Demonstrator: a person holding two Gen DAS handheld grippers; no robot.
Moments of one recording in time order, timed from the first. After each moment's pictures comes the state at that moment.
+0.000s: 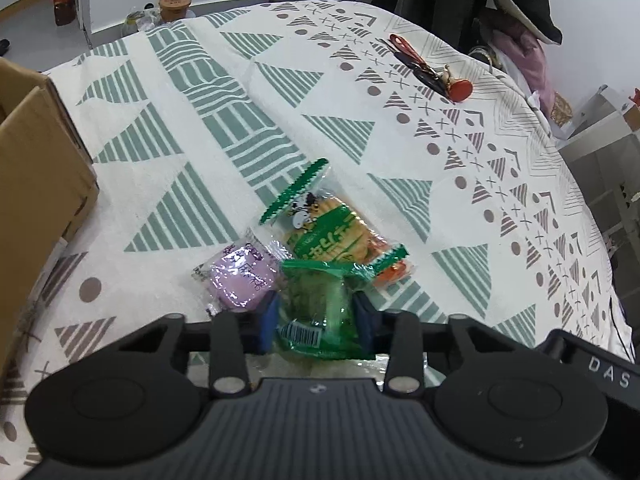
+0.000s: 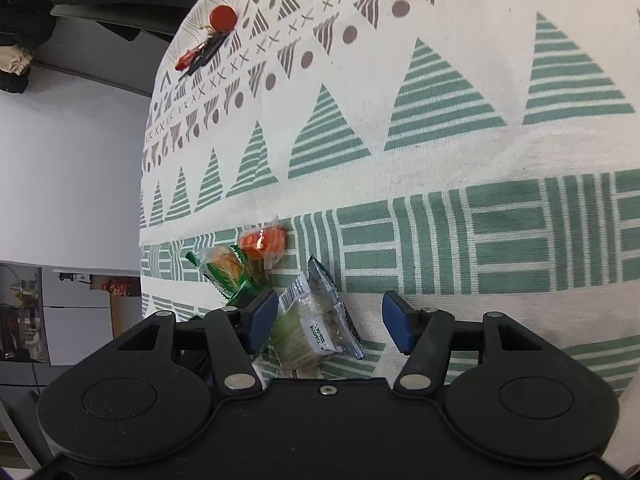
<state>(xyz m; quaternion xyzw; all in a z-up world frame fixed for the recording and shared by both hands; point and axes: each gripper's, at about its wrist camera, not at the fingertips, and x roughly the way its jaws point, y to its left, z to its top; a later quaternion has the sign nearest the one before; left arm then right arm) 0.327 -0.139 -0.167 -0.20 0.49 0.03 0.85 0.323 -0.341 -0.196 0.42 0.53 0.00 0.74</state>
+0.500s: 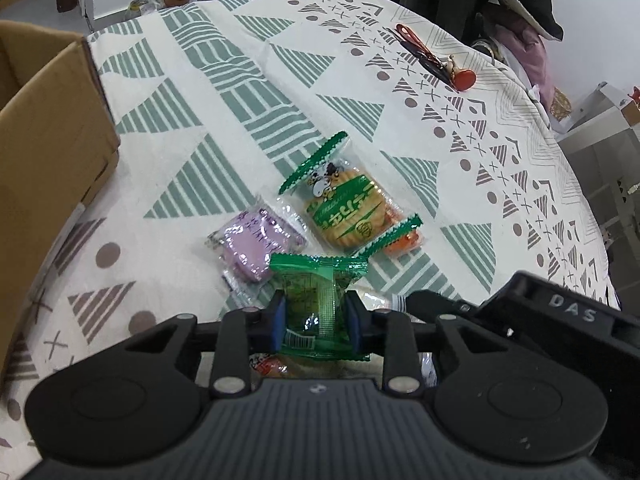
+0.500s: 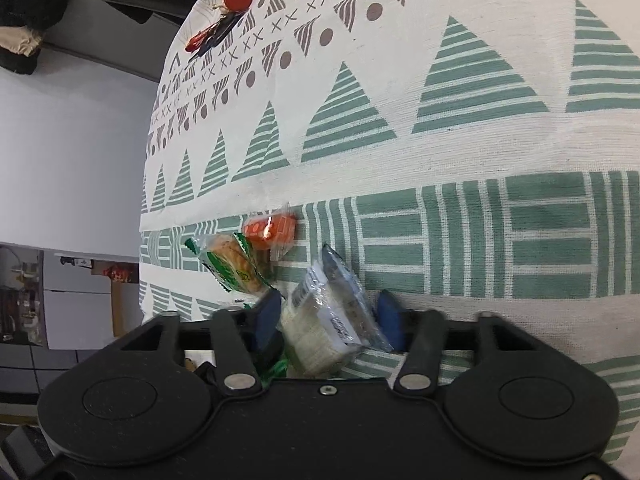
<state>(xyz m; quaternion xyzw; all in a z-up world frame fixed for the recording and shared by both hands) 0.307 -0.129 -0.172 -0.21 0.50 0.03 0.84 0.332 -0.325 -0.209 0.40 0.53 0.02 0.74</state>
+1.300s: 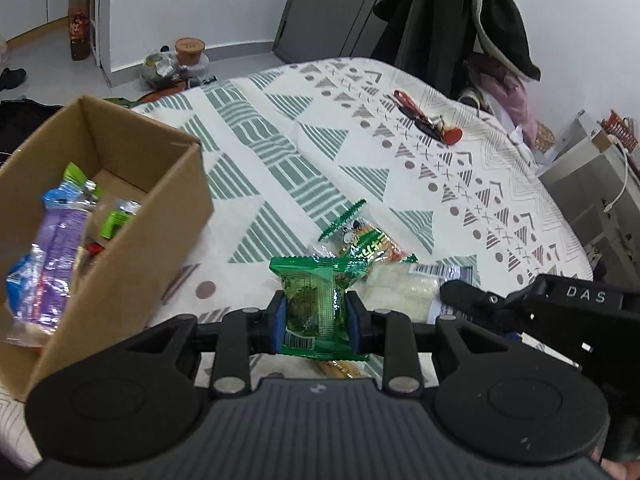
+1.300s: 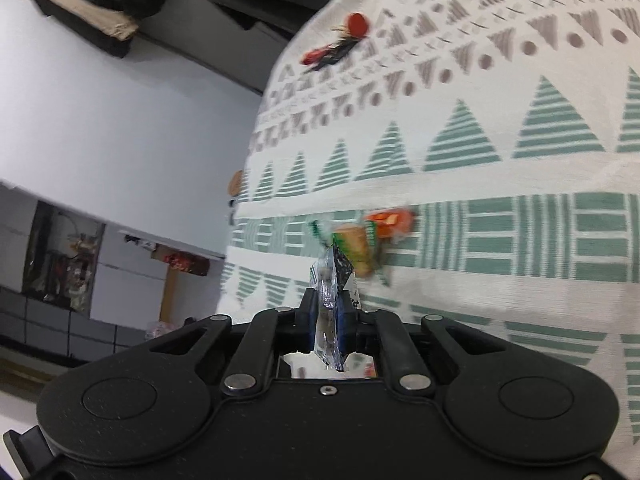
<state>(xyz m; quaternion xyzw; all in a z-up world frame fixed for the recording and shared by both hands) 0.252 -0.089 -0.104 -0.19 0.44 0.04 0.88 0.300 -0.301 -0.141 0.40 0.45 0.13 0.79</state>
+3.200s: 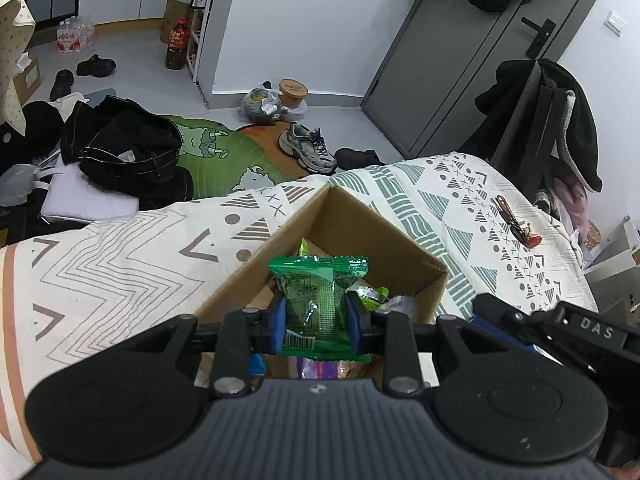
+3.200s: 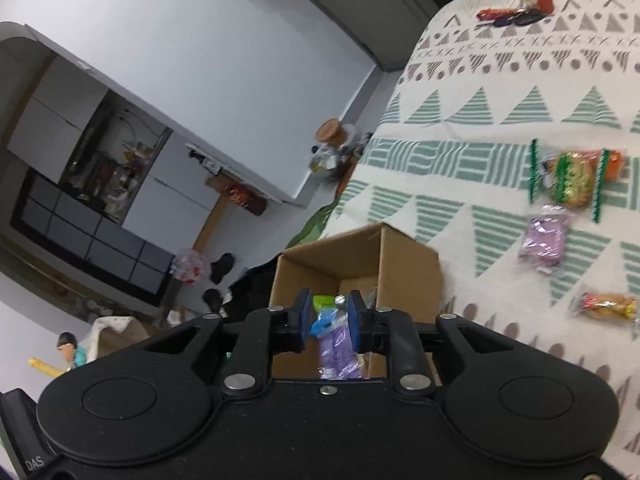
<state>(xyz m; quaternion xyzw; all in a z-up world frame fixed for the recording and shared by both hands) 0.175 0.103 -0.060 -0.25 0.39 0.13 0.88 0.267 -0.136 -0.096 0.30 0.43 0.25 0.82</state>
